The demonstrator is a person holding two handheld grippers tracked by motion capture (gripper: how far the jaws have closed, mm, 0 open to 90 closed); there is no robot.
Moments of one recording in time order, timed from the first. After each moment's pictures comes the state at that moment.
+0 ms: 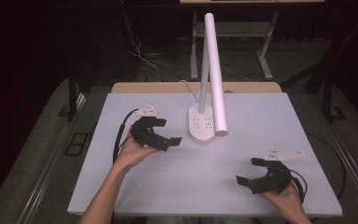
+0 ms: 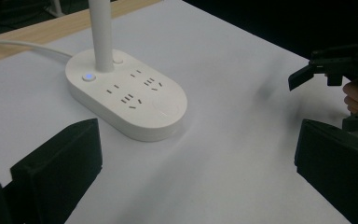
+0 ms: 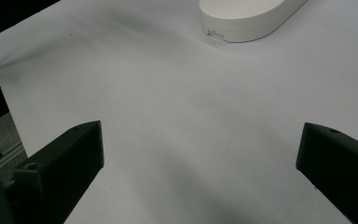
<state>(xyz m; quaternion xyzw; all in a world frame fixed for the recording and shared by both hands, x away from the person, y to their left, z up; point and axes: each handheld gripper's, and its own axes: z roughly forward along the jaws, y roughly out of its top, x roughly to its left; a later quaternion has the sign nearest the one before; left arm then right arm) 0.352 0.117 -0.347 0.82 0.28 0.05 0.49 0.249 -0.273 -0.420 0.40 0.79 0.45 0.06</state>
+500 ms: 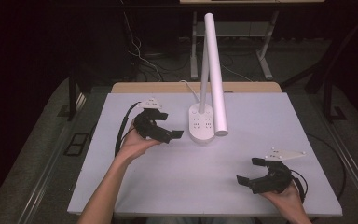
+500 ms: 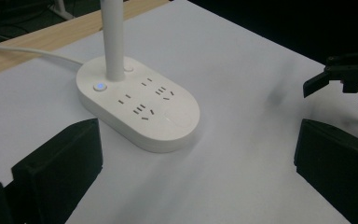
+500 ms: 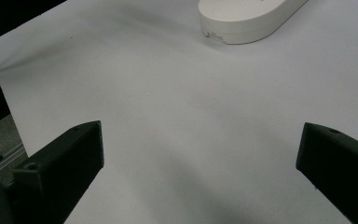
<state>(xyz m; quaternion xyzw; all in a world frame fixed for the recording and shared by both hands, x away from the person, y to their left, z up) 0.373 0.112 -0.343 0.83 0.28 0.05 0.48 0.249 -0.275 -0.420 0.40 0.79 0.46 0.06</state>
